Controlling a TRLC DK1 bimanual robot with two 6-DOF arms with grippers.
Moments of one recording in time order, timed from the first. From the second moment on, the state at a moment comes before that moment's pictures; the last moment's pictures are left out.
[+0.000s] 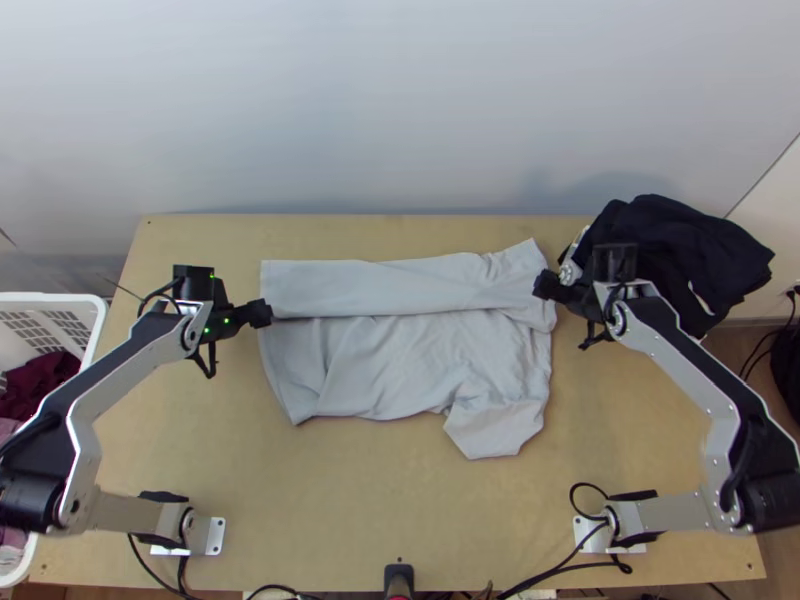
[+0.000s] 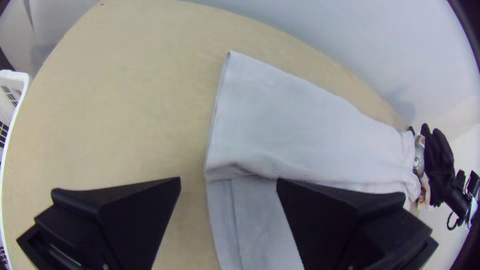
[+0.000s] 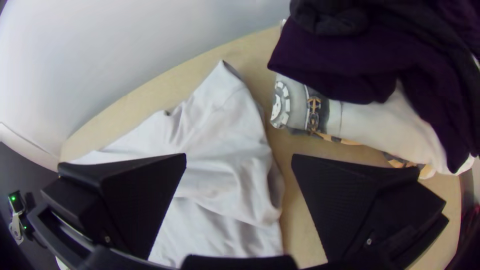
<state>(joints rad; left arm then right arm) -0.08 1.51 0.93 -0.32 0.09 -0.35 0.12 1.52 1.02 -0.29 -0.03 0.45</state>
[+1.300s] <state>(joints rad) -0.58 1.23 0.66 -0.59 0.07 -0.55 0.21 1.04 0.91 -0.71 -0.16 0.46</state>
